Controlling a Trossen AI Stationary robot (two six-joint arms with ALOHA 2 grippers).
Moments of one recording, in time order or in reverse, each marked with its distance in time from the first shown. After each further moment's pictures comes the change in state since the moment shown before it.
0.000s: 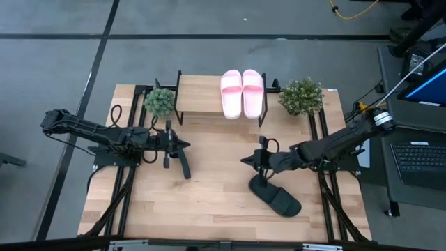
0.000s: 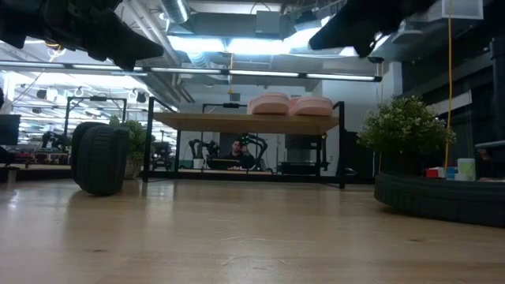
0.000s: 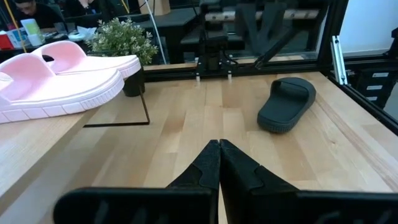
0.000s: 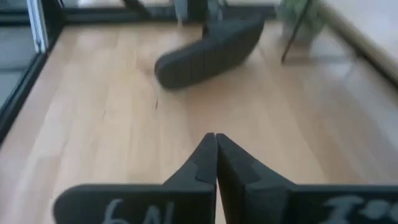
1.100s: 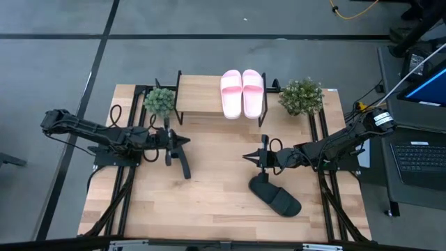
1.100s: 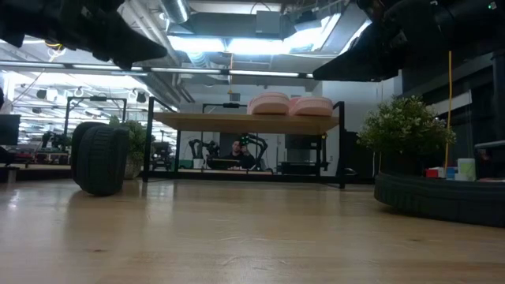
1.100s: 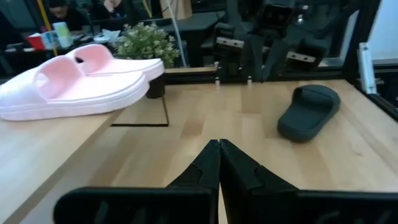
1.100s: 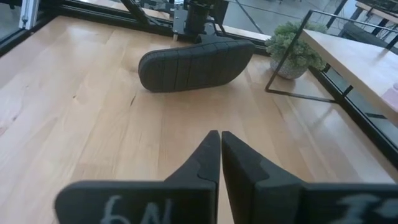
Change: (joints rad) left arm 0.000 -0.001 0.000 0.020 -0.084 -0.008; right arm -0.060 0.000 -0.343 0.579 -0.001 -0.350
